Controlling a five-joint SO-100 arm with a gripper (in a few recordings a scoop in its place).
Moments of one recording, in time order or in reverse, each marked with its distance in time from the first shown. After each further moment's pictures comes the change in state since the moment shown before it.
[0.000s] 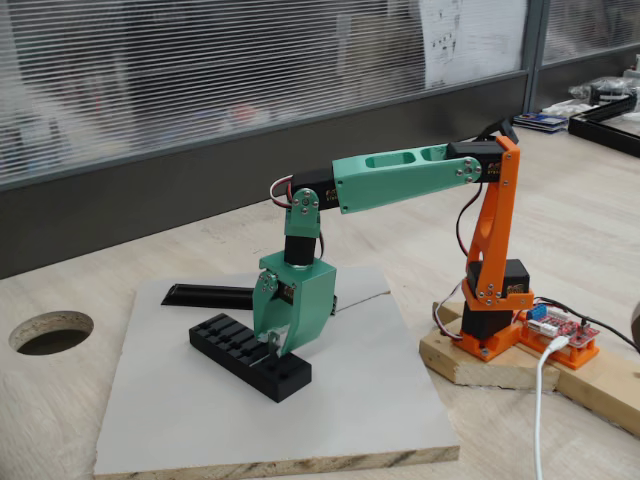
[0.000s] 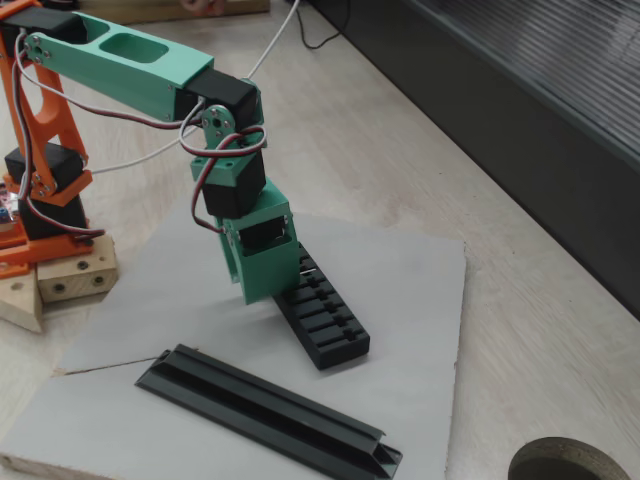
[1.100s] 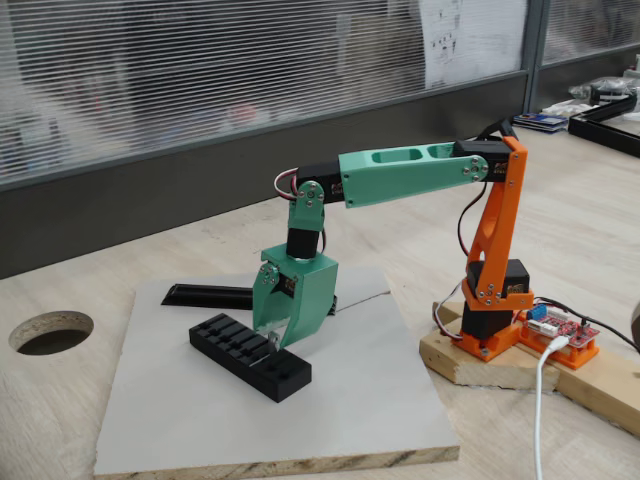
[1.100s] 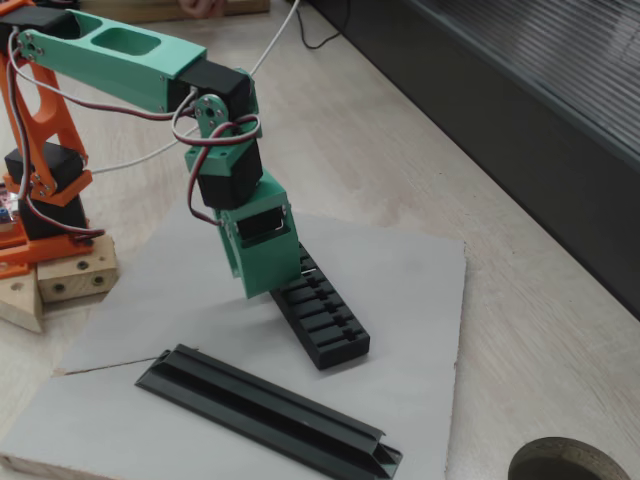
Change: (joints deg) arm 0.0 2.7 0.4 0.0 0.0
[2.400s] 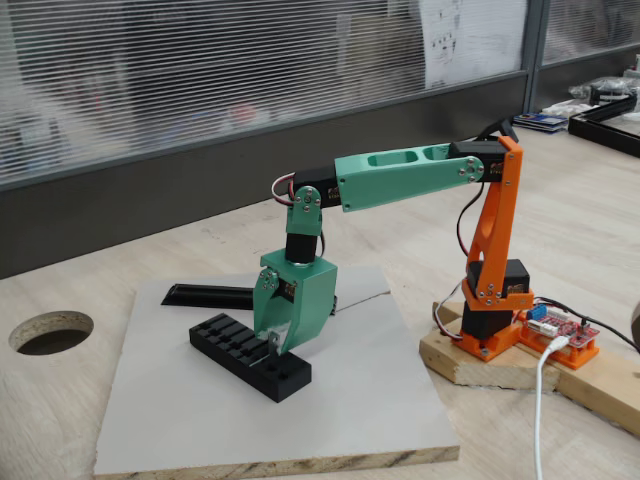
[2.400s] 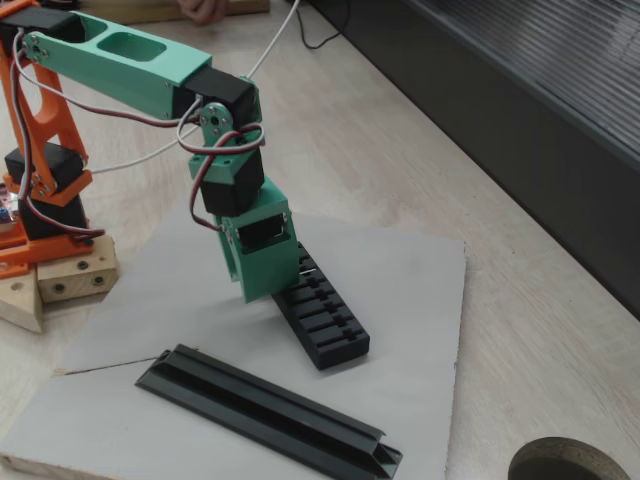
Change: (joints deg) arm 0.0 -1.9 0.0 0.0 -0.2
